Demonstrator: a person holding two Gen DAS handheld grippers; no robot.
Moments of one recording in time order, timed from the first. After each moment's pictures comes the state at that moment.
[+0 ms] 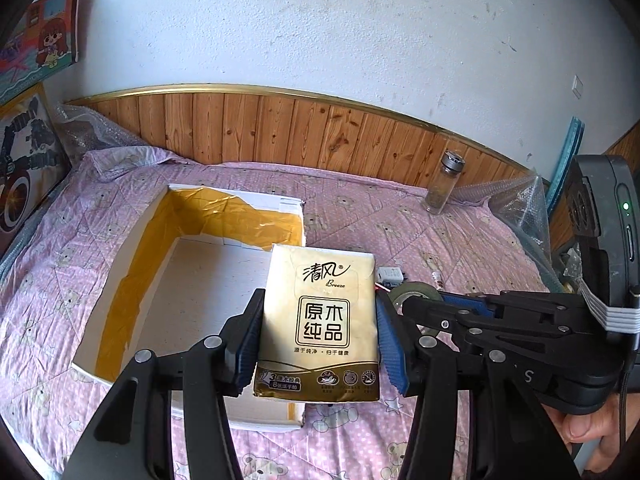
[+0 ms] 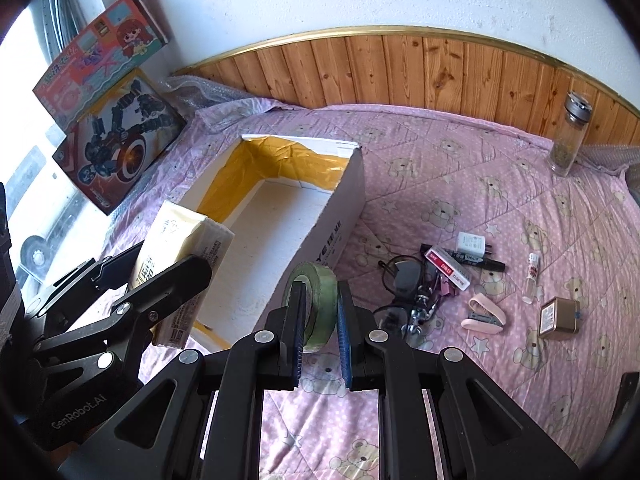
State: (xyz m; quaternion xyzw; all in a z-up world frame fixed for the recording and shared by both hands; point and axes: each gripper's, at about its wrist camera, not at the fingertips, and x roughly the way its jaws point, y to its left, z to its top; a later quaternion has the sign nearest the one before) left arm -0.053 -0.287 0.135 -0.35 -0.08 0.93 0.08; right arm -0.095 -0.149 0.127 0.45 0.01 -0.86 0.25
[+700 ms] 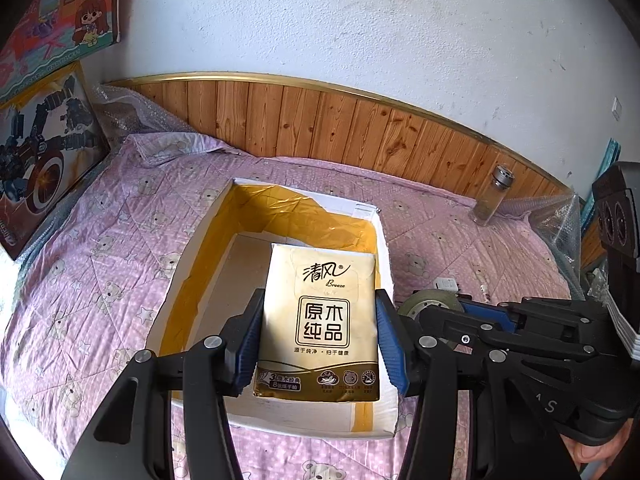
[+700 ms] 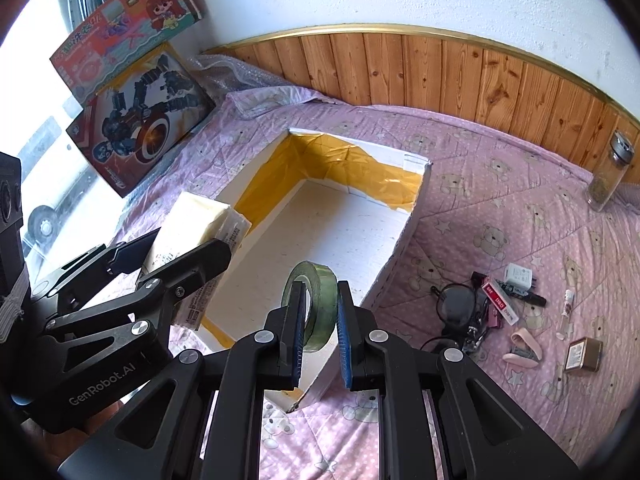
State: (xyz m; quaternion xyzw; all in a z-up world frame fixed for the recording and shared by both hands) left arm -0.069 -0.358 0.130 -0.37 -0.09 0.93 0.02; right arm -0.108 -0.223 0.124 0.45 0.04 -0.84 0.29
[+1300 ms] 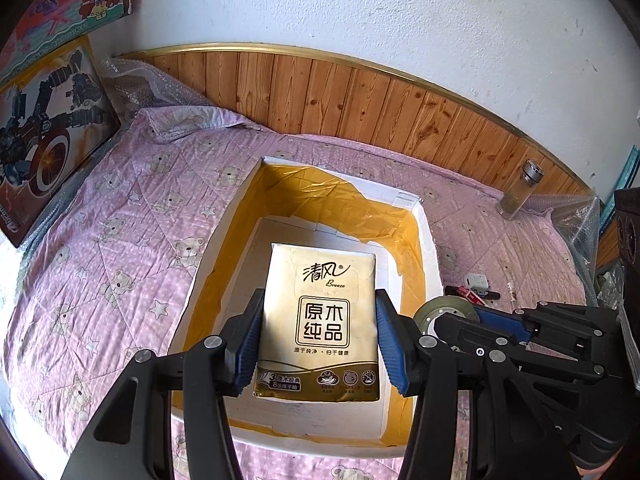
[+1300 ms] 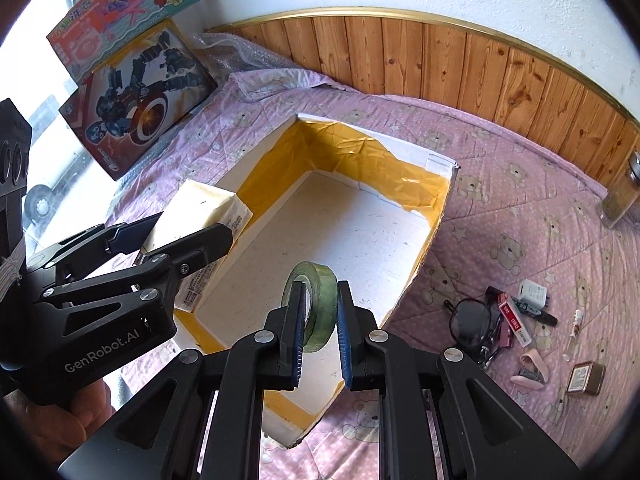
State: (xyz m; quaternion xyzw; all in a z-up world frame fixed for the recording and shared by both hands) left arm -0.105 -0.389 0.110 -0.41 -0.10 0.91 0.00; right arm -0.136 -0.255 0.105 0.47 0.08 -0.83 0.29
